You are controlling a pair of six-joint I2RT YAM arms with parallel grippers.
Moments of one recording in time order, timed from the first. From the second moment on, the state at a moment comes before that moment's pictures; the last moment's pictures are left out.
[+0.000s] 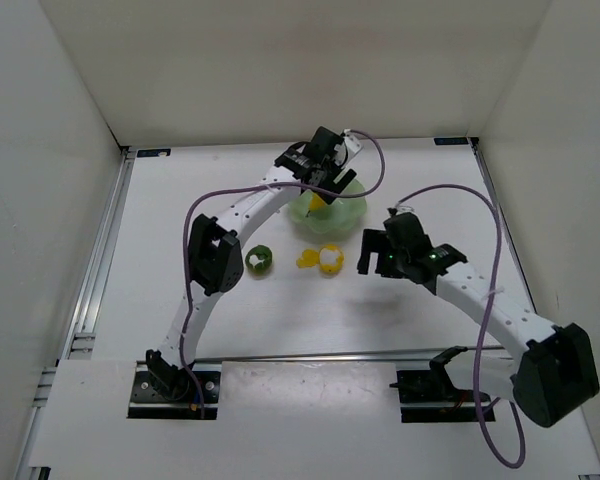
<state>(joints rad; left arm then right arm) -0.69 2.34 2.29 -0.75 -0.20 0.25 0.52 1.13 0.78 -0.55 0.11 0.52</state>
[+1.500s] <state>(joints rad) -0.38 1.45 1.21 -0.79 -0.35 0.17 0.55 1.70 1.52 -0.53 0.24 0.44</state>
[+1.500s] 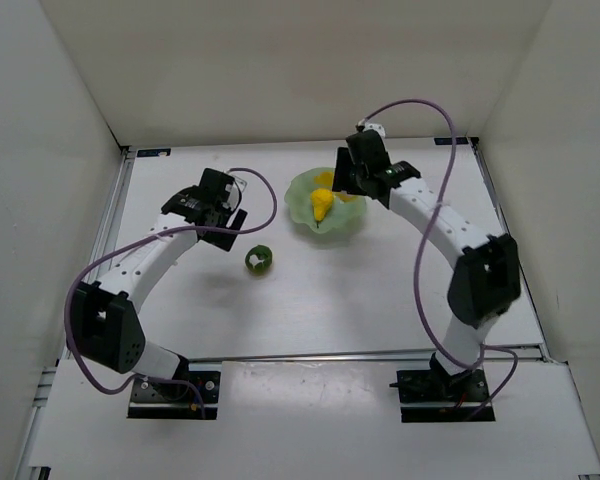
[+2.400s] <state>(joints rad) -0.56 1.94 1.45 -0.84 -0.05 0.16 0.48 1.29 1.21 -0.67 0.41 0.47</state>
